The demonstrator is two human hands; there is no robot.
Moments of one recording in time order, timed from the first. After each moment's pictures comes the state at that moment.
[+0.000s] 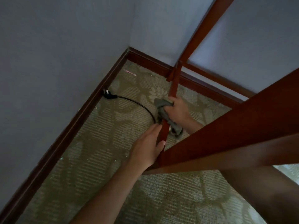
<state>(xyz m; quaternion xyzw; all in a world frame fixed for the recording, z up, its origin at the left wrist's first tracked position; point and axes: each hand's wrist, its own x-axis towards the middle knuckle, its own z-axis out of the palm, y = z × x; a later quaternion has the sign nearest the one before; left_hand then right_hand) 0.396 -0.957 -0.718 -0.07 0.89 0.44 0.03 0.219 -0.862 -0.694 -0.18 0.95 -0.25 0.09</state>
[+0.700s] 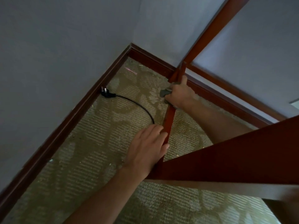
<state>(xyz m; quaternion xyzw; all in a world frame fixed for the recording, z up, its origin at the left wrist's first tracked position) 0.386 -0.955 -0.734 -0.01 0.96 0.23 -0.14 0.148 -0.900 -0.664 -0.21 0.97 0.10 0.06</state>
